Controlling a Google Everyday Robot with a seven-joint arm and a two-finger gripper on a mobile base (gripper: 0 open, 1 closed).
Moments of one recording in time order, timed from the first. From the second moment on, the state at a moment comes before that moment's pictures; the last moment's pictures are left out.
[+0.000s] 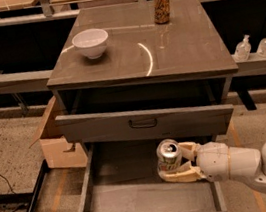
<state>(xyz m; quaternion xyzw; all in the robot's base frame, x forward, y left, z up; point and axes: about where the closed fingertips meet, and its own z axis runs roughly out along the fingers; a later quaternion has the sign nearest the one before) 0.451 -0.080 0.705 -0.43 0.63 0.34 0.56</state>
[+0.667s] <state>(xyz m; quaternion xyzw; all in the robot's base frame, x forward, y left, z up) 0.456 -0.081 0.689 -0.43 0.63 0.32 0.56</state>
